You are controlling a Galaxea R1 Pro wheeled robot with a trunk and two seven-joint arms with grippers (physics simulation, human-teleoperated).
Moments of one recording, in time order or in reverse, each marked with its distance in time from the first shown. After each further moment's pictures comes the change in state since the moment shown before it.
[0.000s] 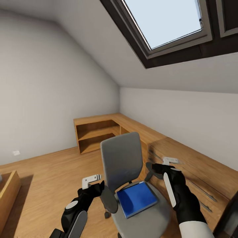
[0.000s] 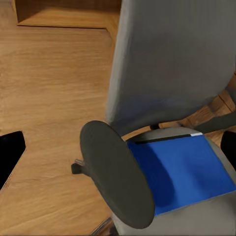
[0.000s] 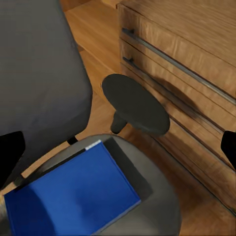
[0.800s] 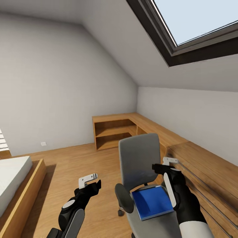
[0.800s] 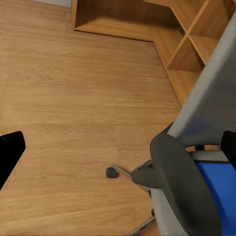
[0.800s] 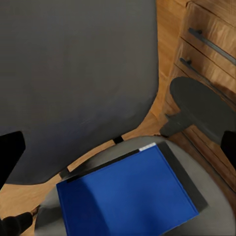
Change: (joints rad) left arm 0.000 -0.002 0.047 0.001 0.000 -0.001 0.001; right arm 0.000 -0.003 0.001 0.005 0.001 0.000 0.002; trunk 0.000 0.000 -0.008
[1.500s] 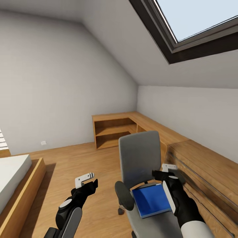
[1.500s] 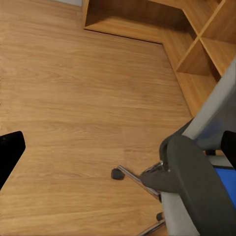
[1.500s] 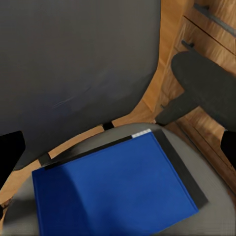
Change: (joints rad) left arm 0.000 -0.004 0.046 -0.002 0.002 -0.002 0.003; right arm -0.004 -0.047 0.032 0.219 0.001 -0.187 0.009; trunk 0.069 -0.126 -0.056
